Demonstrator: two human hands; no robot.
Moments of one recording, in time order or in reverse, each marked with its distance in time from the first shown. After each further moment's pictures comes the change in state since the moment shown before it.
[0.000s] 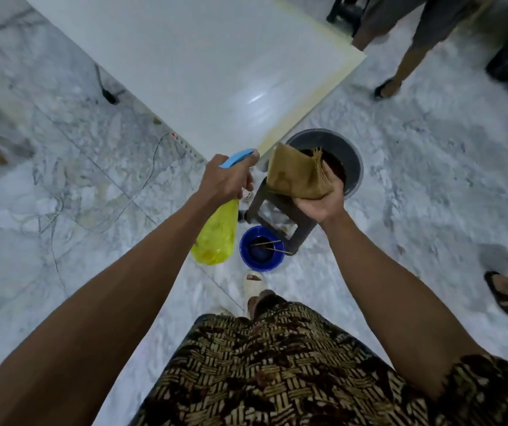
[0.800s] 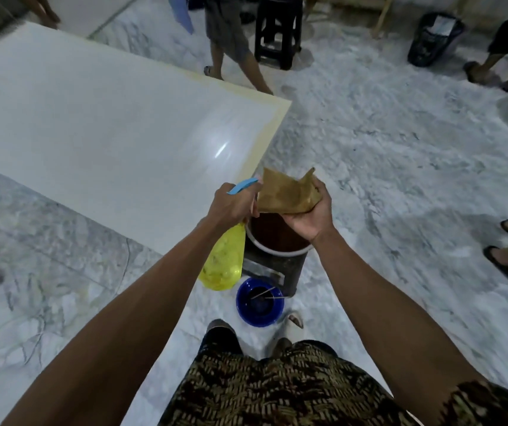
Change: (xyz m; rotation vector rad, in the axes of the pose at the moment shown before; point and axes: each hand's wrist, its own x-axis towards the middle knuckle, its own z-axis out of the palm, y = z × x) left_hand 0.117 0.117 0.111 0.262 -0.260 0.147; right_hand 0.059 -0.131 -0.001 0.195 -0.031 -0.192
